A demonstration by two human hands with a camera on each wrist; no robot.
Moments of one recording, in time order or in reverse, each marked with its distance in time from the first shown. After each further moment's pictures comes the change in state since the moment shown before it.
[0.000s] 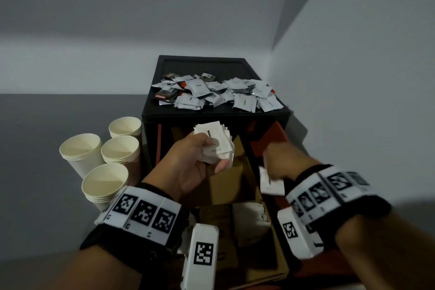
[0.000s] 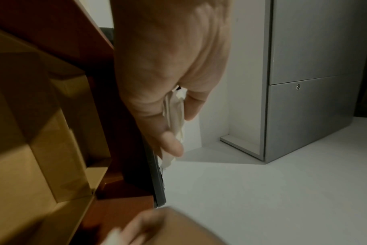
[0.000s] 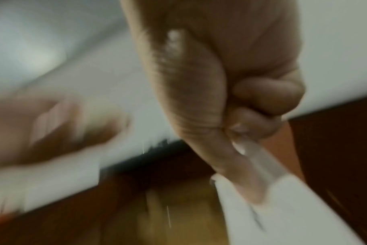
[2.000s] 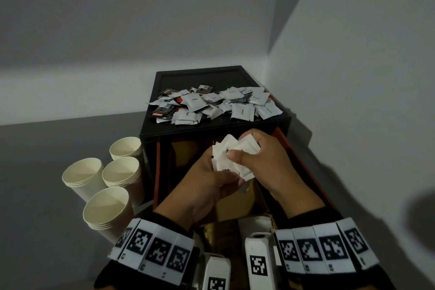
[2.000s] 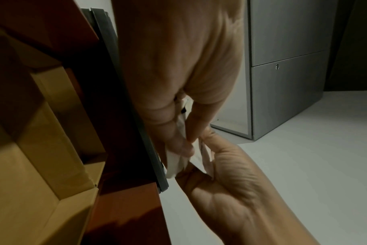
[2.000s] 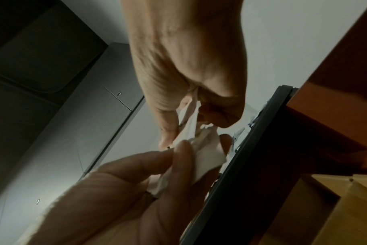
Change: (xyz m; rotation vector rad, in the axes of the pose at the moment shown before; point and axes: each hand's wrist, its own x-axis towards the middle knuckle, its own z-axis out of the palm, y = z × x) left_hand 0.002 -0.020 0.008 0.201 -0.250 0.137; right_hand -0.039 -0.049 -0.004 1.038 0.304 -0.161
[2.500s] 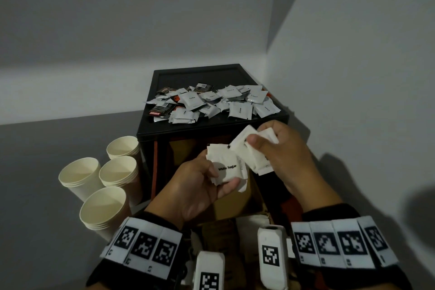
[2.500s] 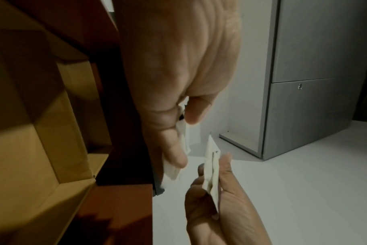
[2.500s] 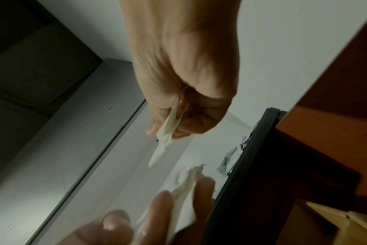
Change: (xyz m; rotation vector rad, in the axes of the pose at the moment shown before) left_hand 0.003 0.007 -0.005 -0.305 0.050 -0.201; right_hand 0.003 -0.004 -0.026 0.006 0.121 0.030
